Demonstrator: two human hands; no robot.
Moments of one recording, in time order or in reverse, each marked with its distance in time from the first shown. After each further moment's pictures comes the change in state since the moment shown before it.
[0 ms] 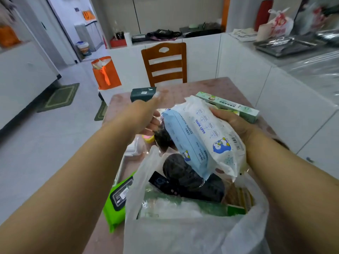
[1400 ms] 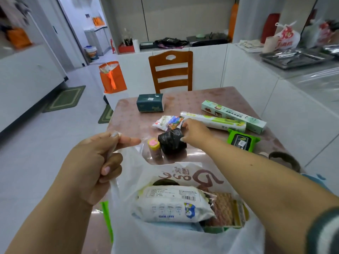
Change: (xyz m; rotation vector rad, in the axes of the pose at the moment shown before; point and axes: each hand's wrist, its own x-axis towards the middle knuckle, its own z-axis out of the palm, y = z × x) left_hand -0.077 -0.064 -0.049 -0.720 0.071 0.120; right_hand 0.117 0.028 0.008 -1.613 0.564 -0.109
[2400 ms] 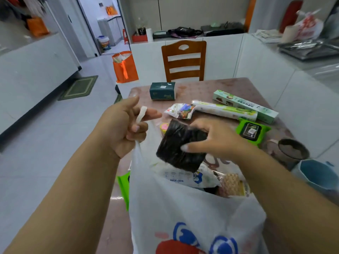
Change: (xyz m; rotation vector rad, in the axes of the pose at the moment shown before) left_hand 0.013 0.009 0.002 -0.075 -0.116 -0.182; right_hand -0.157 -0.055 -0.056 0.384 -0.253 -0.227
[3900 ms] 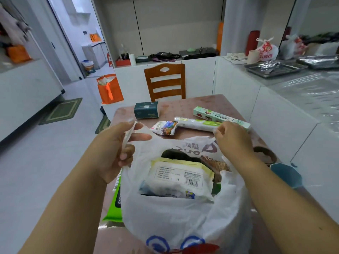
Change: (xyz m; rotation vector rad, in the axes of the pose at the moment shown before) left_hand -0.026 -0.007 0.018 0.215 -0.002 0.136; right_hand -0.001 0.079 -0.043 -0.468 0.801 0.279
